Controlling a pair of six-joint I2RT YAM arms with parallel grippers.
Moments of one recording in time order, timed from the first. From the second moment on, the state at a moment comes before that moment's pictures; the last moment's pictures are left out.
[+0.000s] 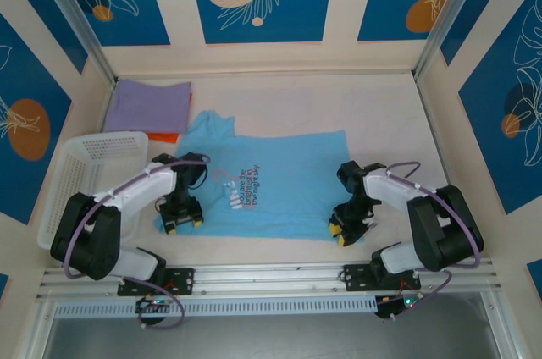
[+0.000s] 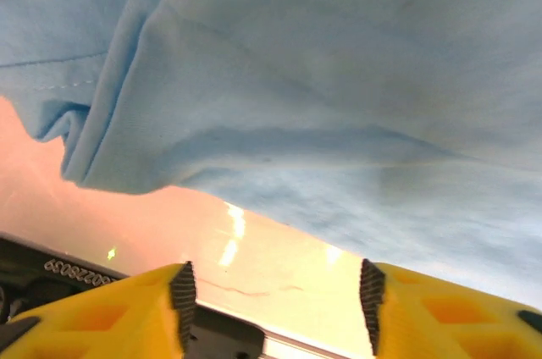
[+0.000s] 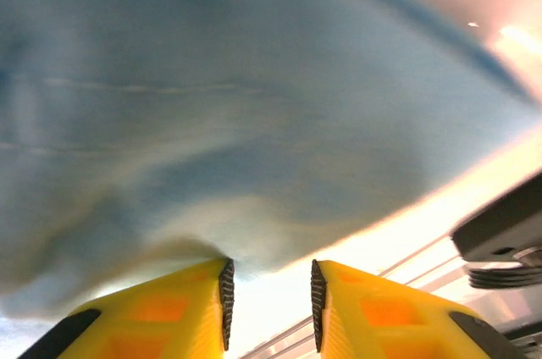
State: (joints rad) left arm -0.43 1.41 0.84 -1.20 0.03 -0.82; right arm 0.34 1.38 0.62 -1.05 -0.38 1.44
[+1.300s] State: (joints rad) left arm -0.11 2.66 2.56 -1.12 -0.04 -0.68; right arm -0.03 1.86 1.43 -0.83 -0.26 0.89
